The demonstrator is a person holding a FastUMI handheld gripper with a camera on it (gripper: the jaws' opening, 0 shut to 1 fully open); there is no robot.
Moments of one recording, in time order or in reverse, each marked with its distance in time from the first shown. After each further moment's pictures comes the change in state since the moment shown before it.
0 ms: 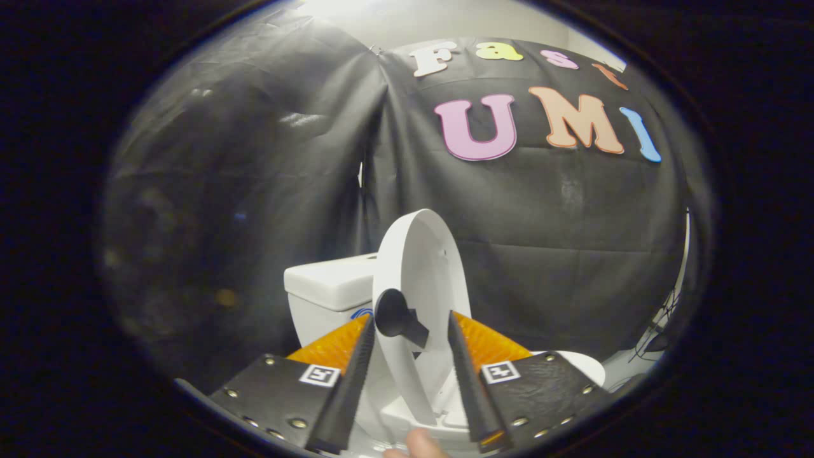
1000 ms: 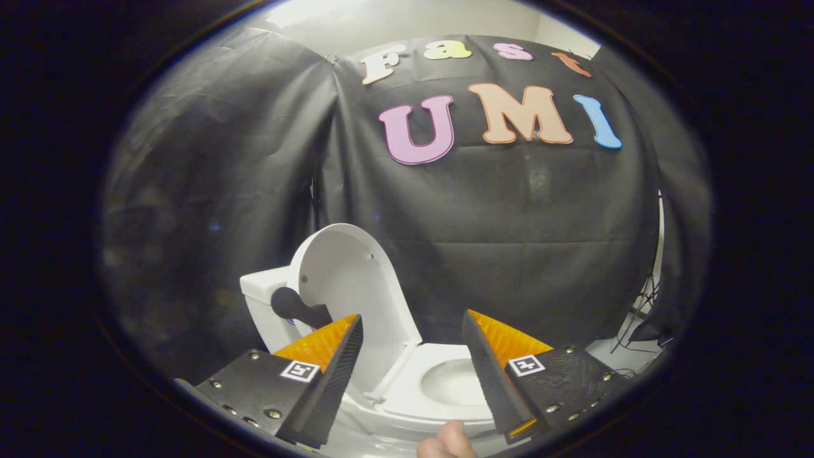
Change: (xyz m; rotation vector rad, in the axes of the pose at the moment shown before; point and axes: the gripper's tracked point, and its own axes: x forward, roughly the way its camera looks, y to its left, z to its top) arm -0.058 -0.127 0.011 0.069 0.035 -0.104
